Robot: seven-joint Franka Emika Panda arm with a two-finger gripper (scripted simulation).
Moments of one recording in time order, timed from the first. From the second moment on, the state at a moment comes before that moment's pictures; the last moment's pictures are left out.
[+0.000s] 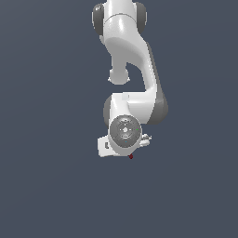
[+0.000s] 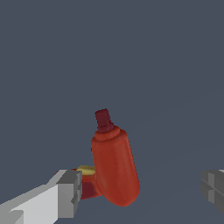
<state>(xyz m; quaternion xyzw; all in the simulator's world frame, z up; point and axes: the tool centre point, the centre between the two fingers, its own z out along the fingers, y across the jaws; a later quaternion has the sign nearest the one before) 0.070 0.019 0.111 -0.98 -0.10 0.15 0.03</state>
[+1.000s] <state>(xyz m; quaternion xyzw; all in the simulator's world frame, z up) 0.072 0.037 0.070 -0.96 -0.15 0.24 0.07</state>
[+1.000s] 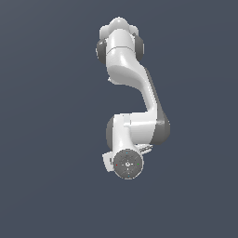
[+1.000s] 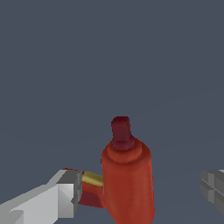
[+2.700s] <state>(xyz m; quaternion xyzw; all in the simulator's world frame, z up) 0.054 0.041 0.049 -0.94 -0.17 0.28 0.10</state>
